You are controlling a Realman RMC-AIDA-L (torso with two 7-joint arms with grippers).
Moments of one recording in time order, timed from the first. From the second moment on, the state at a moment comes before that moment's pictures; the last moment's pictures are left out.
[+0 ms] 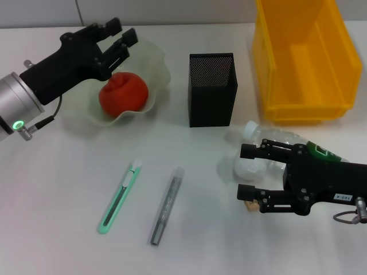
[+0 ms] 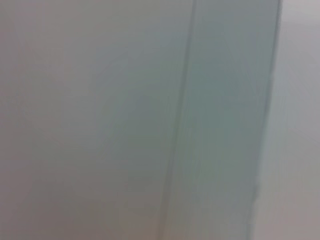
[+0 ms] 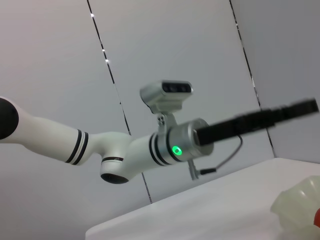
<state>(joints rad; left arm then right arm) -0.48 -2.07 1.00 0.46 1.21 1.37 -1.03 0.40 2.08 -0.80 -0.47 -1.82 -1.79 1.11</state>
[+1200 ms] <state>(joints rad) -0.40 -2.06 1.01 0.58 1.65 1.80 -1.15 0.35 2.07 -0.77 -0.67 -1.82 -1.84 1.28</state>
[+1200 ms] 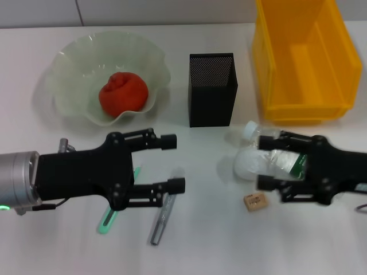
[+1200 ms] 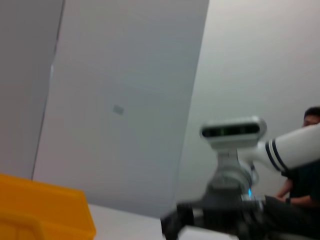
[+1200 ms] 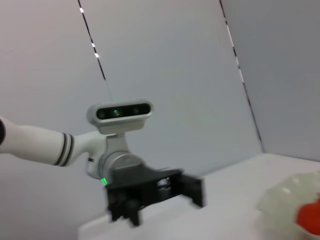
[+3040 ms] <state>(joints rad) -0.36 -2.07 1.01 0.53 1.69 1.69 -1.08 0.76 2.04 -1.06 -1.00 -2.46 -1.79 2.16</state>
